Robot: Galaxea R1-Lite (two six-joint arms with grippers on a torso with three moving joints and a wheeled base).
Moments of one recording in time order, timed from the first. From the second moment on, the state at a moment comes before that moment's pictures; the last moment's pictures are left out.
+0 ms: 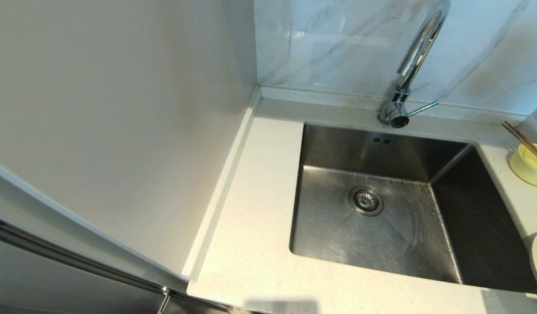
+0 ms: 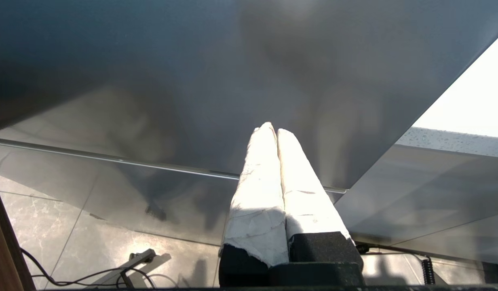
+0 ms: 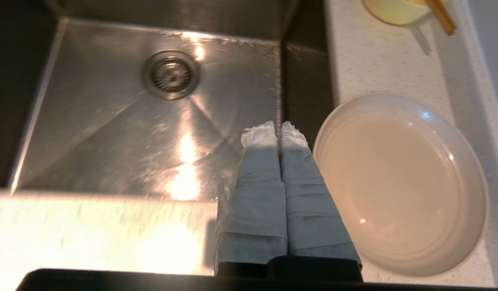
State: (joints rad) left arm 0.00 0.00 0.00 0.00 0.00 0.00; right arm 0.05 0.70 -0.28 -0.25 -0.31 0.03
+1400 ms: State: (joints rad) left arm 0.00 0.00 0.00 0.00 0.00 0.00; right arm 0.01 0.00 0.00 0.02 0.00 0.00
